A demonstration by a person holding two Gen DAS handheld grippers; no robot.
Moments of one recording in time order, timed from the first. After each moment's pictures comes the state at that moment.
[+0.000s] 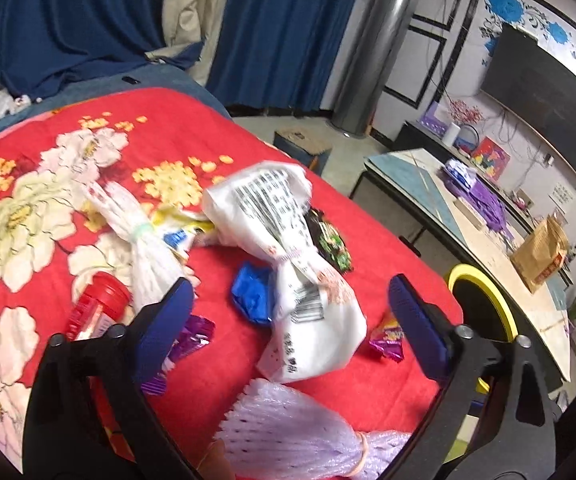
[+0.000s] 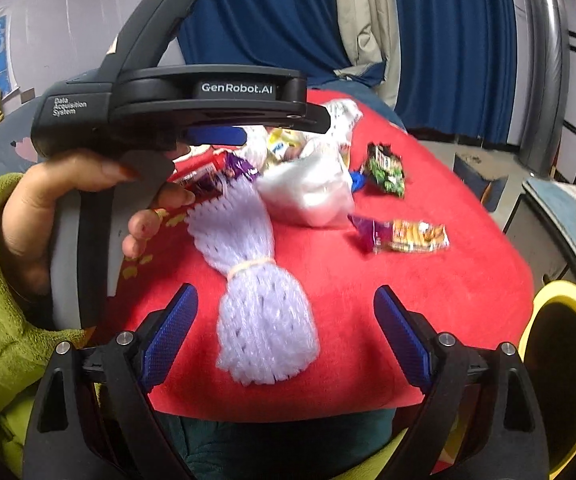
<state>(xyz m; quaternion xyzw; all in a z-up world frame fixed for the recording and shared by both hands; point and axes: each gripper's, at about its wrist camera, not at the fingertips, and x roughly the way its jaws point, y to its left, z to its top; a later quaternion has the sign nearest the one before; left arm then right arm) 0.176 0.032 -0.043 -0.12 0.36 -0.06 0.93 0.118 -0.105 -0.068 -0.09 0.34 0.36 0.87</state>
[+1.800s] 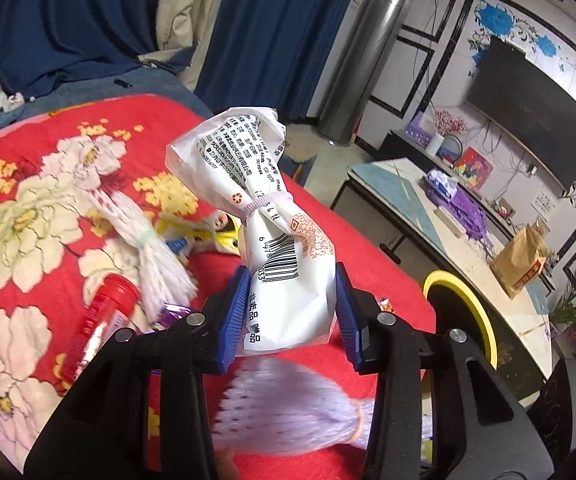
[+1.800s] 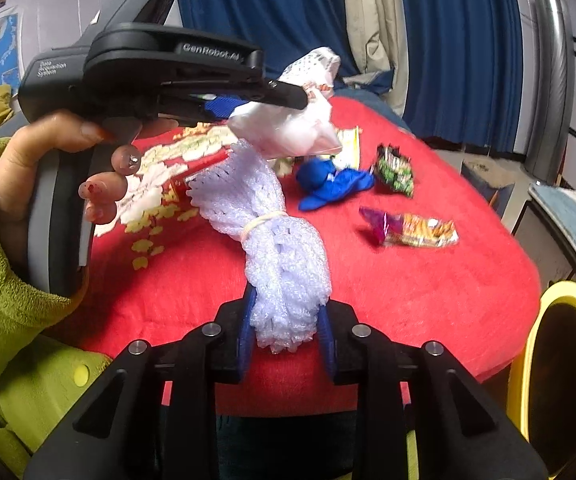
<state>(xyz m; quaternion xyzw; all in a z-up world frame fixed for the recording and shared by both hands) 0.154 0.046 -0.016 -0.14 0.33 -0.08 0.93 0.110 -0.110 -0.073 -0.08 0.32 0.37 0.87</state>
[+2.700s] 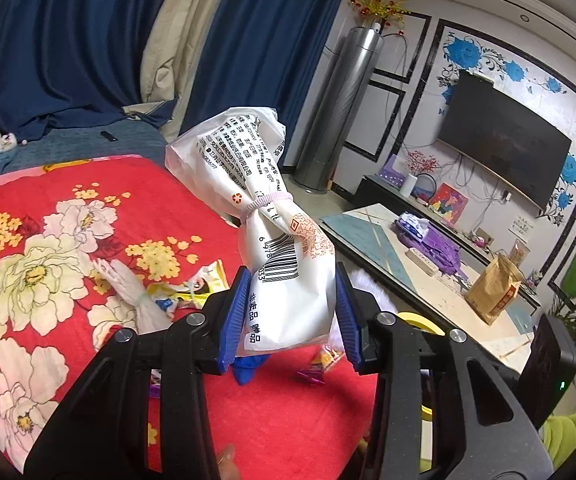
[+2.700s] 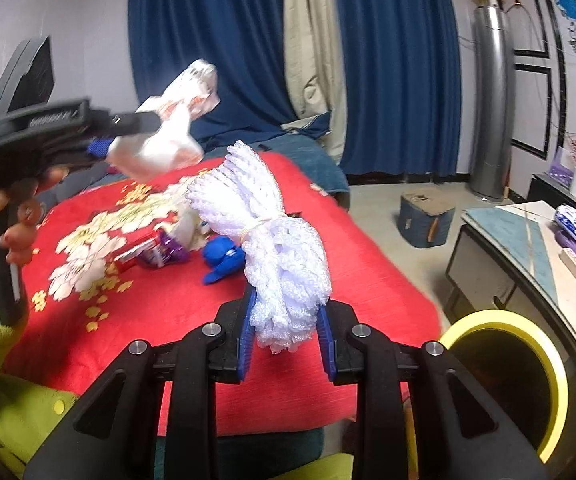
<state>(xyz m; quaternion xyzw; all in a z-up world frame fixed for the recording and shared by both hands) 0.123 0.038 0.041 -0.14 0.24 -0.11 0.95 0.134 -0.179 -0.018 -0.05 0.25 0.28 0.93</state>
